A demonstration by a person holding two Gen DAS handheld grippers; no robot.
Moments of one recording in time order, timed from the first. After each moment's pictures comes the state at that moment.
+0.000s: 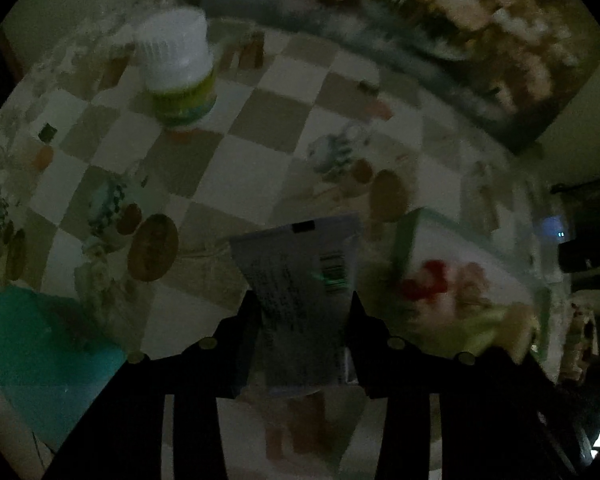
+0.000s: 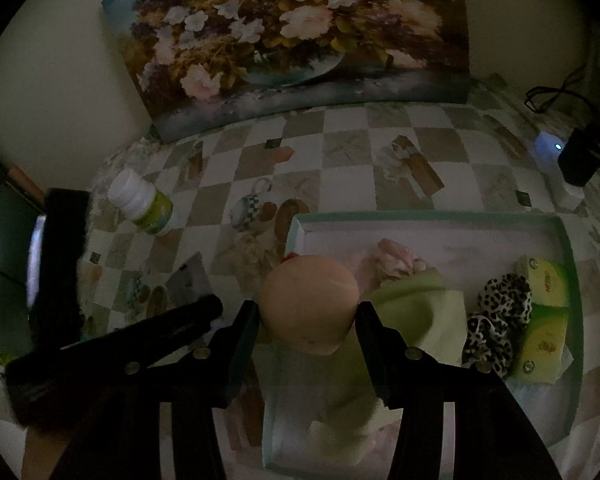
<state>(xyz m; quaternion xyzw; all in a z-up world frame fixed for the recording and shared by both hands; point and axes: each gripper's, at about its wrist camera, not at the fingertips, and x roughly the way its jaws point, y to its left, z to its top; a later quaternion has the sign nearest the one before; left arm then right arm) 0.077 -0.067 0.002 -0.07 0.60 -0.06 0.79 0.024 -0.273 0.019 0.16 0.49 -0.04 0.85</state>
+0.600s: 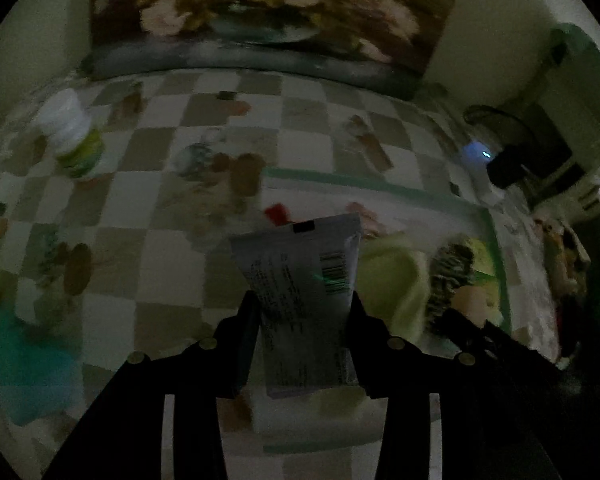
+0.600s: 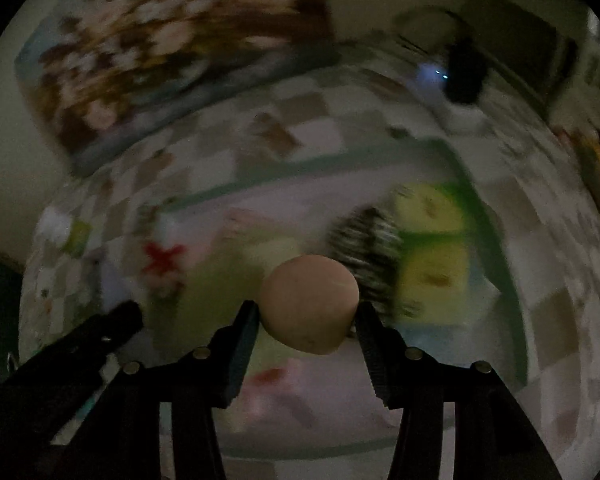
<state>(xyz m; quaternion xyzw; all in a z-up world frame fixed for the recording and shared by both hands) 0.032 -0.147 -0.001 0.01 0.56 -0.20 0.80 -0.043 -0.367 -0.012 0.23 0.51 -0.18 0.81</state>
